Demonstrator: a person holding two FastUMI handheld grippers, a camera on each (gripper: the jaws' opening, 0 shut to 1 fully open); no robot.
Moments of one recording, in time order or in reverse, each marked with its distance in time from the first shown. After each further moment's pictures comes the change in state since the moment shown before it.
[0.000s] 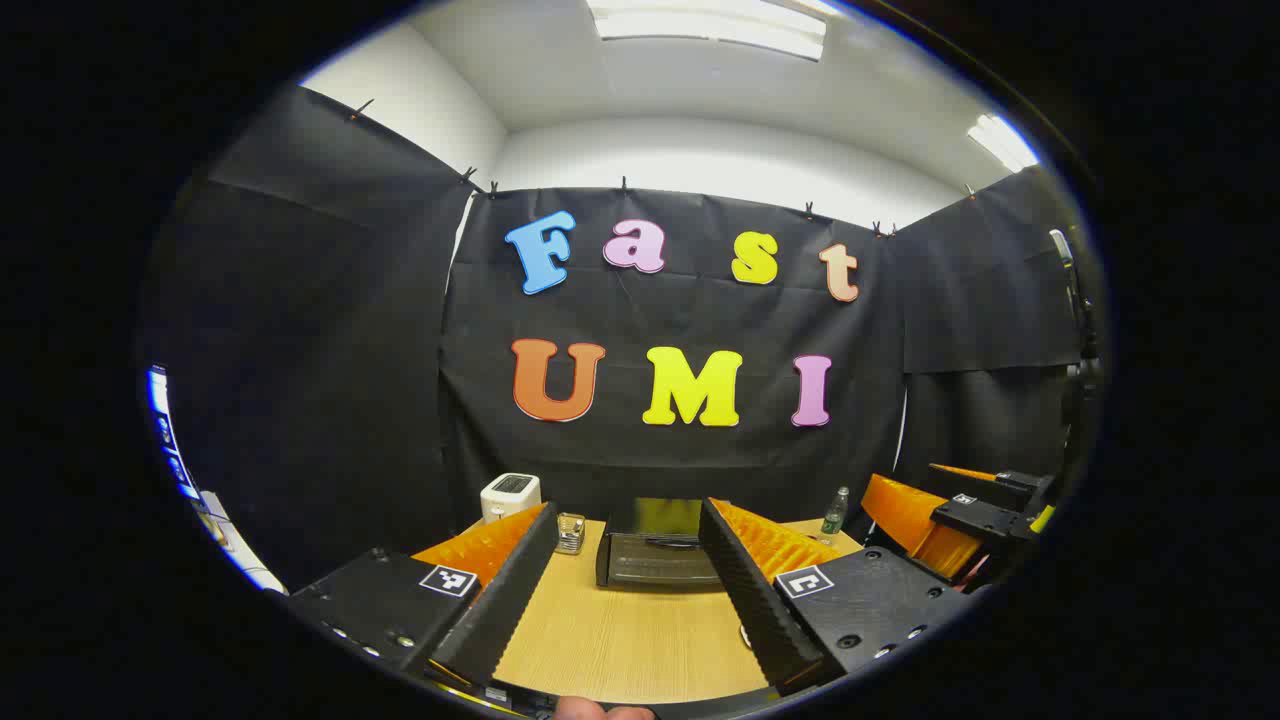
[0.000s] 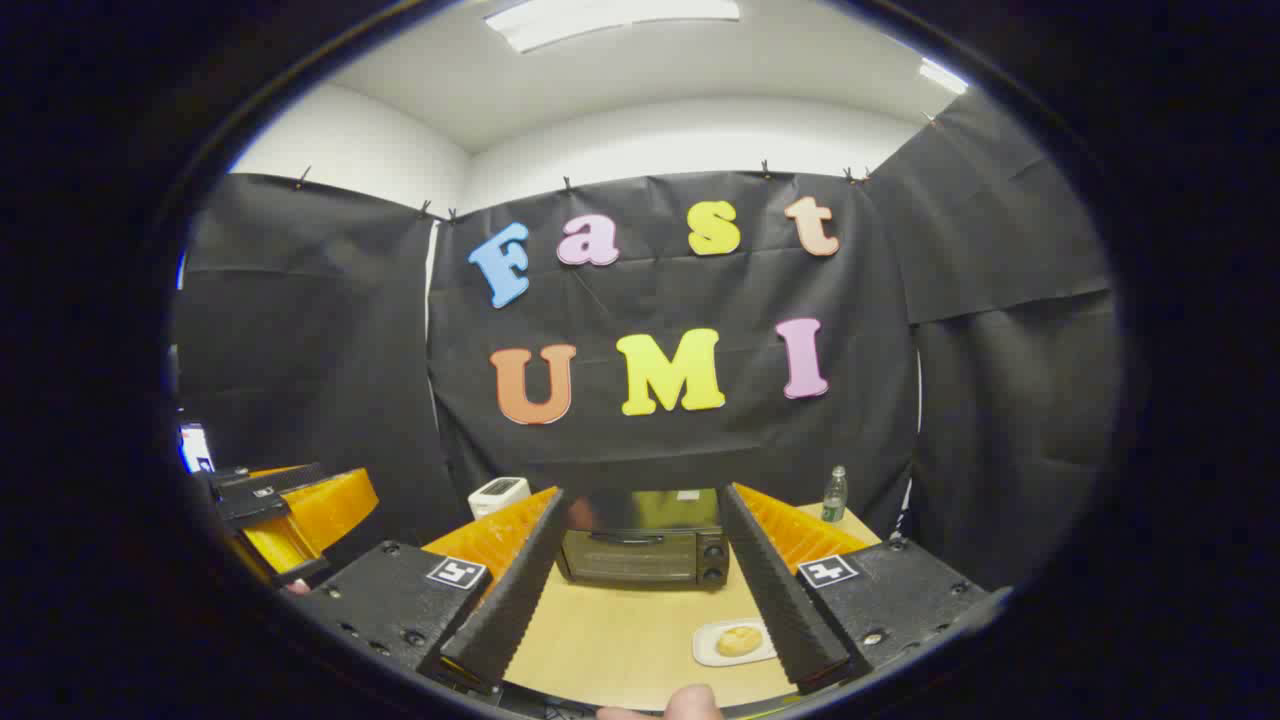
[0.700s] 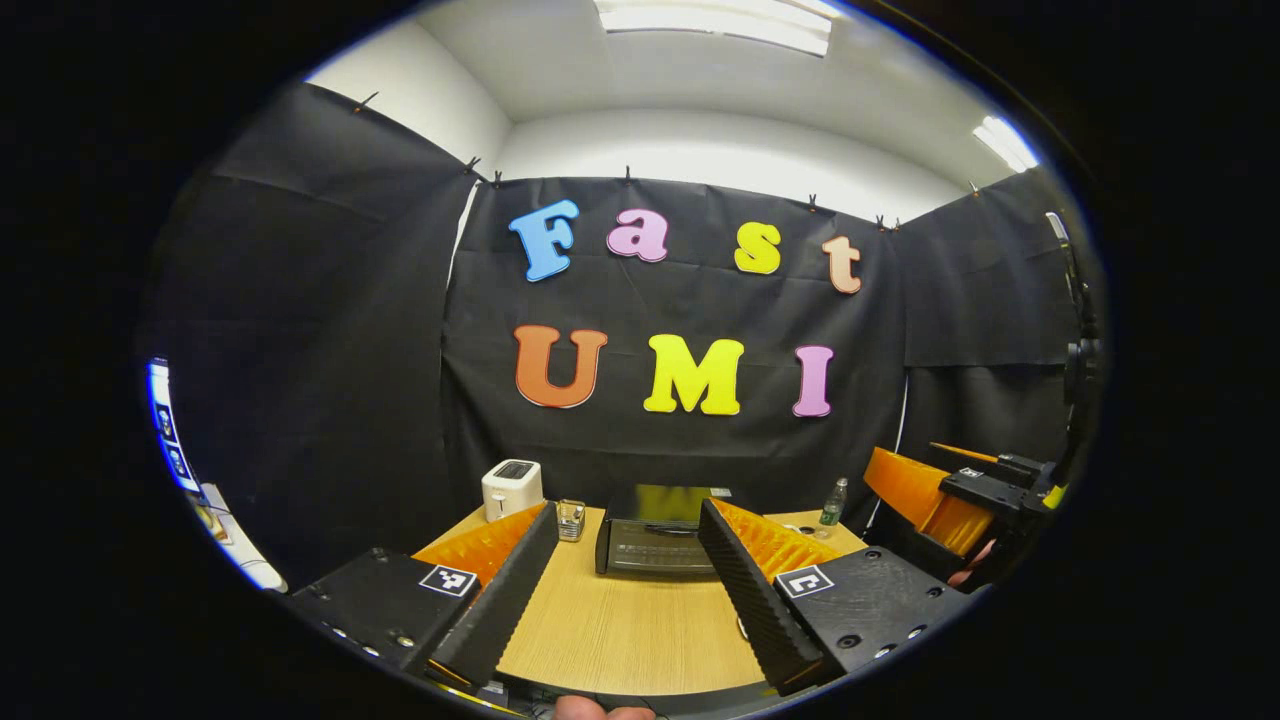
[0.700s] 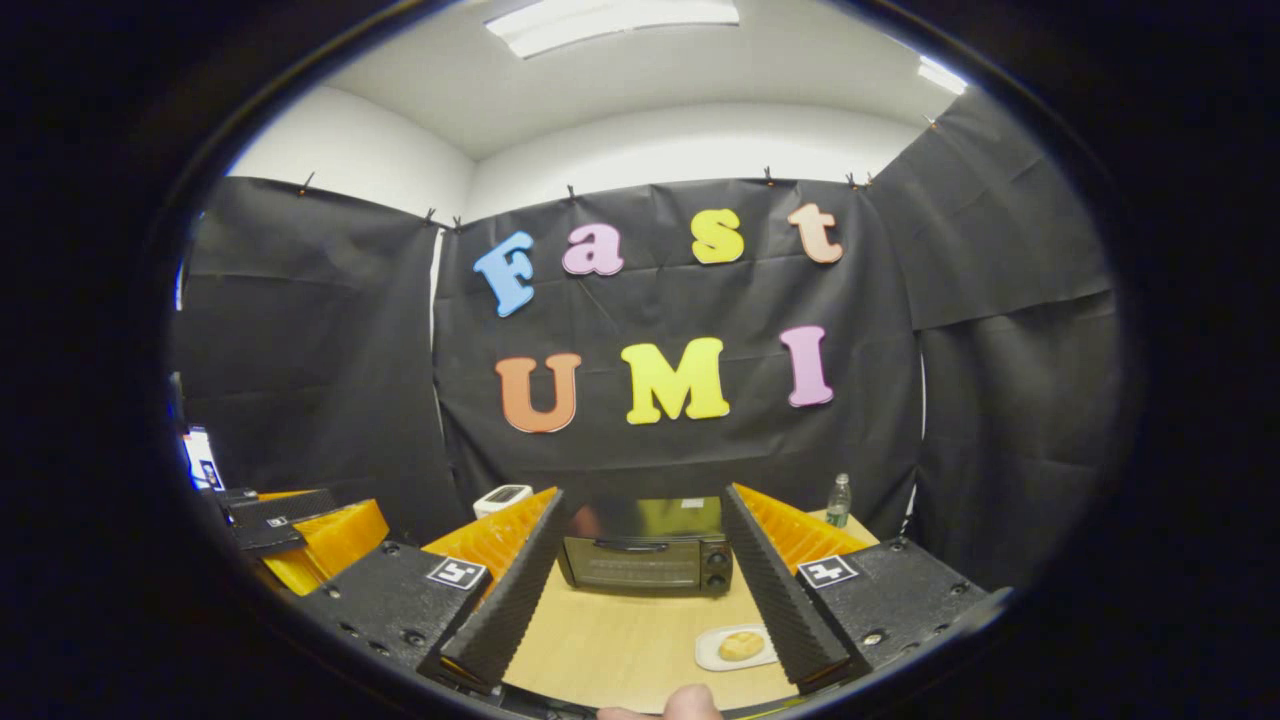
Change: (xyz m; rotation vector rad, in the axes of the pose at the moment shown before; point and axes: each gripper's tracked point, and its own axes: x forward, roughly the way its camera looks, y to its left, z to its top) left arm -0.010 0.003 -0.013 -0.017 0.031 0.012; right arm -0.003 0.006 0.007 0.002 -0.014 0.023
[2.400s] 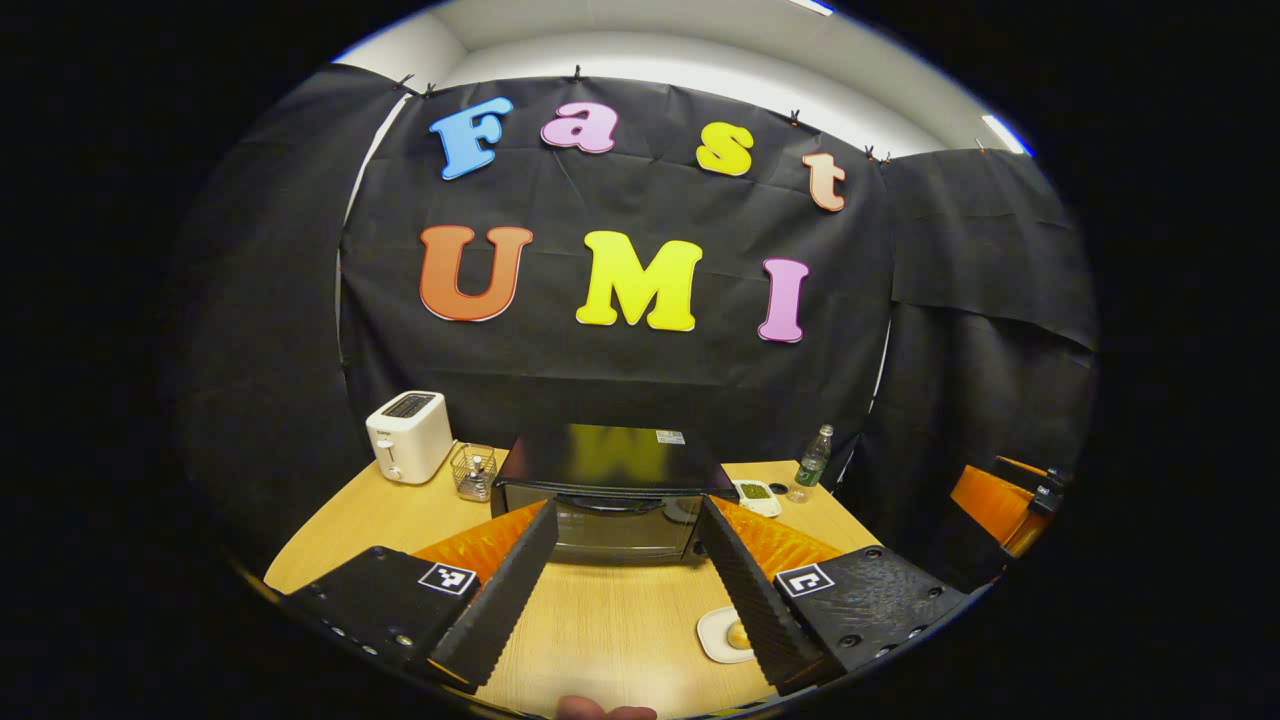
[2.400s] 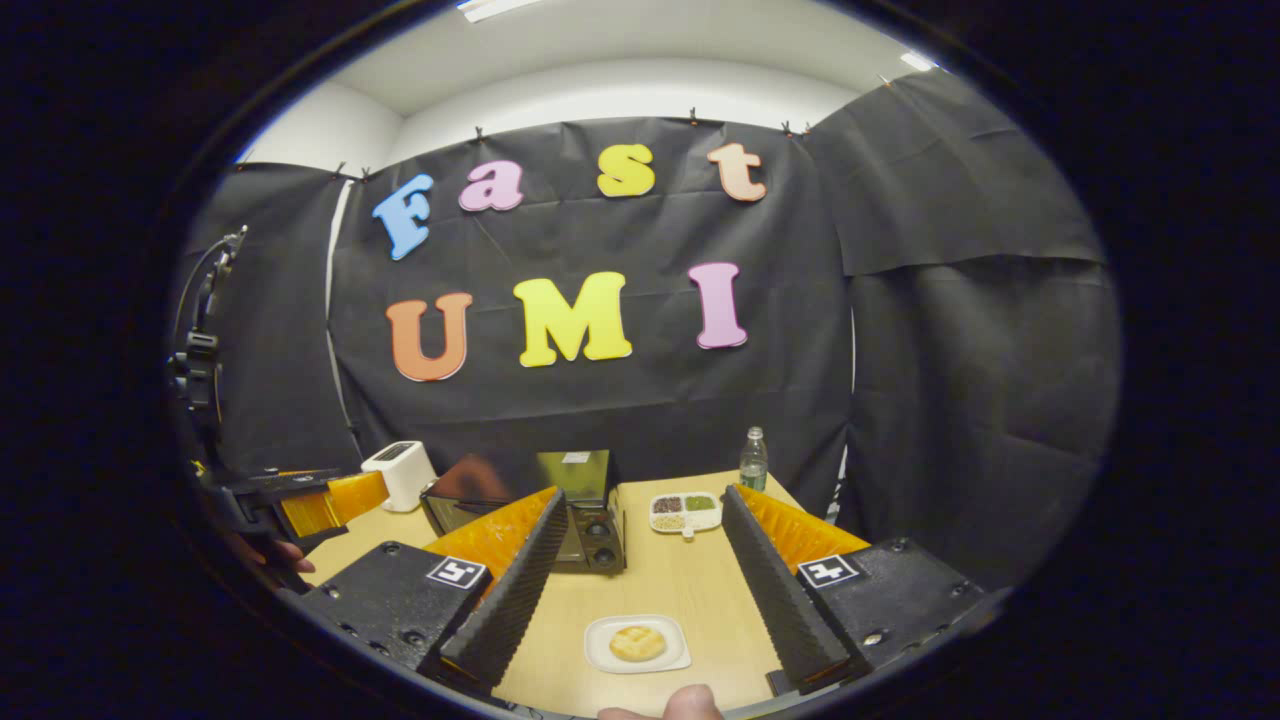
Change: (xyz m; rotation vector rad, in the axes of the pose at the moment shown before) left arm 0.211 -0.095 -0.110 0.003 0.257 -0.153; right arm 0.097 -0.181 -0.083 0.029 0.165 -0.241
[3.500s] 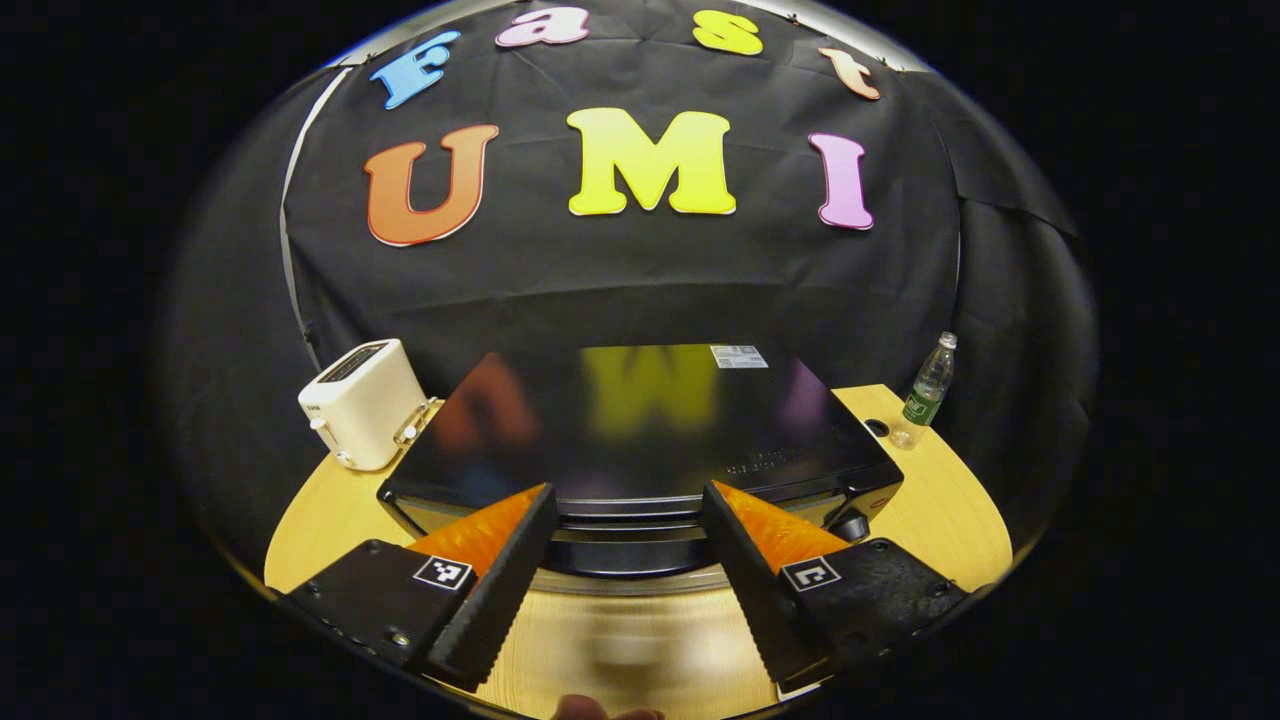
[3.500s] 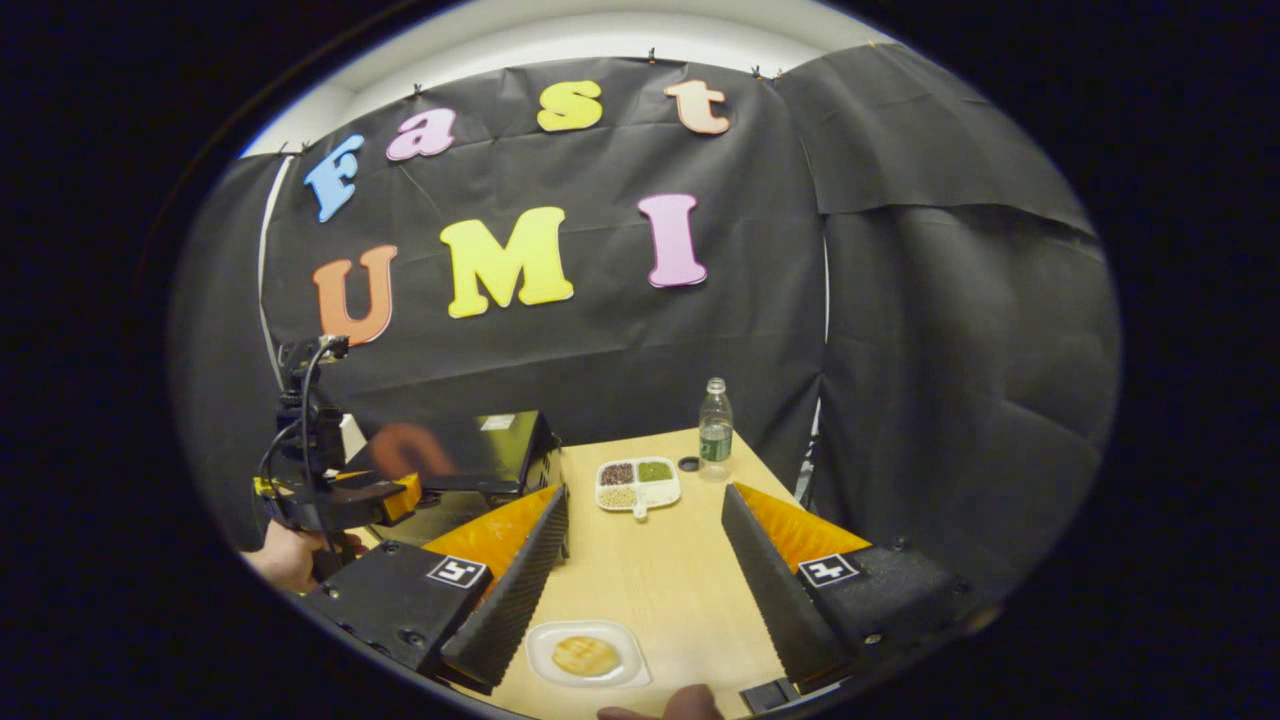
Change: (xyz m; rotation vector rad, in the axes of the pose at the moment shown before) left arm 0.190 0.027 -0.100 0.081 0.252 0.100; right arm 0.091 -0.050 -0.041 0.022 0.170 -0.106
